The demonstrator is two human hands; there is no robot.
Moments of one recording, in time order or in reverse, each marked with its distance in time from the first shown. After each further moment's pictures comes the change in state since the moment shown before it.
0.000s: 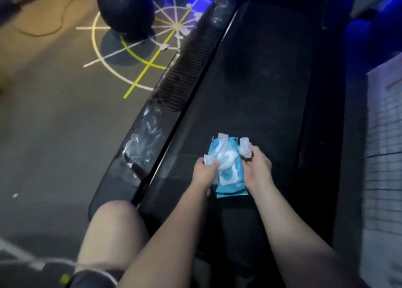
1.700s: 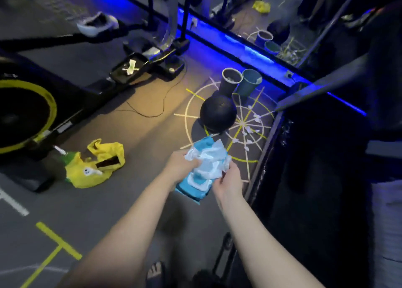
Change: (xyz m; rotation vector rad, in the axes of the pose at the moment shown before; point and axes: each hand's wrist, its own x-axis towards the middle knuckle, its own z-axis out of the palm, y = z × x) left_hand -0.190 0.679 -0.658 0.135 -0.073 0.283; right_hand -0.463 0.081 0.798 0.176 -0.071 0.072
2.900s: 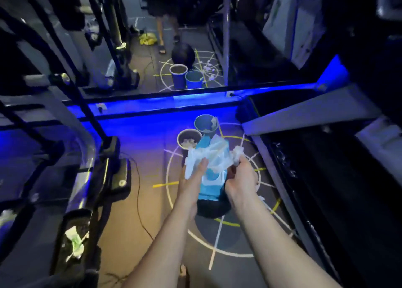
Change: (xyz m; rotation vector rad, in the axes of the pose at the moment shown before) left_hand 0.571 0.459 0.037 -0.143 -0.469 0.042; right_hand 0.366 -0.253 0.555 0.541 0.214 -0.410
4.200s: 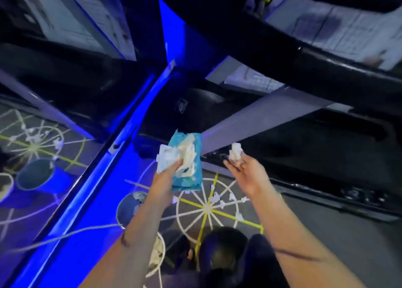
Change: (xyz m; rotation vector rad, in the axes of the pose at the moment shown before) left_hand 0.599 0.105 0.313 0.606 -0.661 -0.561; right_hand 0.395 -0.184 0.178 0.365 0.530 -0.409
